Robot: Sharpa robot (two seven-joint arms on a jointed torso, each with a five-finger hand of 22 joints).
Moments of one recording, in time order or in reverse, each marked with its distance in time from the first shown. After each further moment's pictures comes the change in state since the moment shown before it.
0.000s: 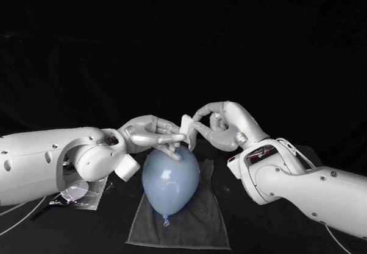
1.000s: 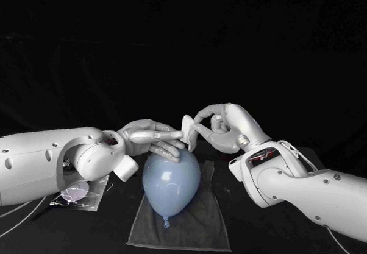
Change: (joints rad) left arm 0.000 -0.001 0.000 -0.017 0.038 -0.010 -0.087; left_hand -0.365 -0.132 0.190 -0.122 -0.004 -0.214 0.065 0.067 0.002 0.116 0.089 -0.607 -0.385 0.156 0.073 -0.555 -0.314 0.007 -0.079 0.070 -0.138 -0.087; right arm 0.000 -0.011 0.000 0.012 0.003 -0.001 0.013; right_hand 0.005 0.005 -0.006 0.000 0.000 0.001 0.005 -0.009 0.000 -0.008 0.003 -0.002 -0.003 -0.002 0.002 -0.002 -0.001 0.000 0.000 0.000 -0.004 0.001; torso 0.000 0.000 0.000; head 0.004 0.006
